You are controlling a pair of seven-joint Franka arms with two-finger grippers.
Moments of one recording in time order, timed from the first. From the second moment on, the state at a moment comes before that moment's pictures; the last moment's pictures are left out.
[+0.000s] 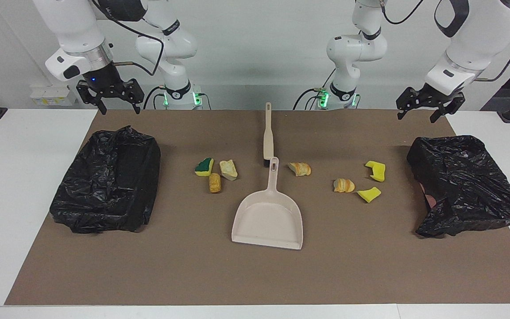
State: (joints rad) left arm -0.12 -0.05 -0.03 -1.76 -0.01 1.59 0.18; right arm 0.05 -0.12 -0.06 -1.73 -0.01 1.59 -0.03
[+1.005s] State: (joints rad) left arm -0.62 -0.08 -0.03 -2.17 -0.04 1.96 -0.25; right arm 0.05 -0.13 -0.06 -1.73 -0.01 1.59 -0.03
